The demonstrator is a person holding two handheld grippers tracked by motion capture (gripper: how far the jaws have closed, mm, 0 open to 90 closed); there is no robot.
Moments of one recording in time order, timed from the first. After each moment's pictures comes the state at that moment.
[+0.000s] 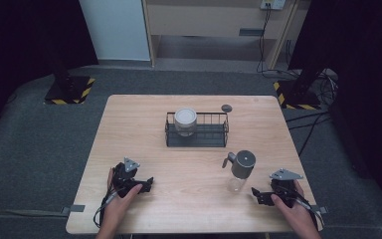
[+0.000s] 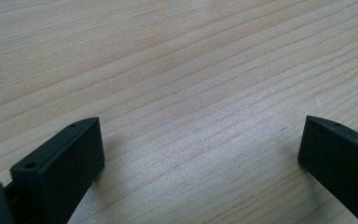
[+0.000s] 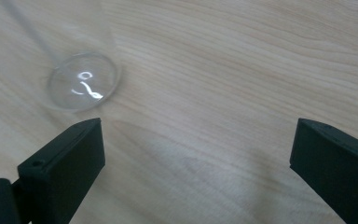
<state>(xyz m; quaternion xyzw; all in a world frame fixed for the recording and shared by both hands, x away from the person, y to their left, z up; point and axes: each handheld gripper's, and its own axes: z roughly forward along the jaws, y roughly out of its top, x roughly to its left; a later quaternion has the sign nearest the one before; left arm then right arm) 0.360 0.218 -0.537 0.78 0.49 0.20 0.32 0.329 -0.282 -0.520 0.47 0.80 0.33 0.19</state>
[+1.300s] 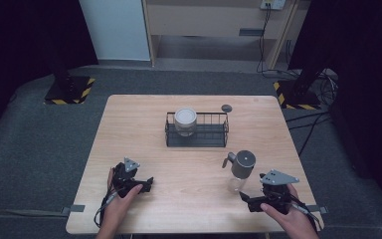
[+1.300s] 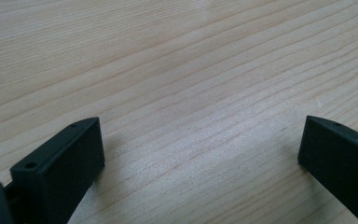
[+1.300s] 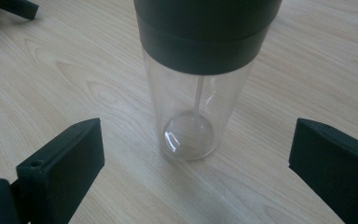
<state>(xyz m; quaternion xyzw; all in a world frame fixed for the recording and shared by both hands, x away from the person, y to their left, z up) 0.360 0.218 -0.537 0.78 0.49 0.20 0.32 0.302 -0.238 -0.461 0.39 0.82 0.39 0.18</state>
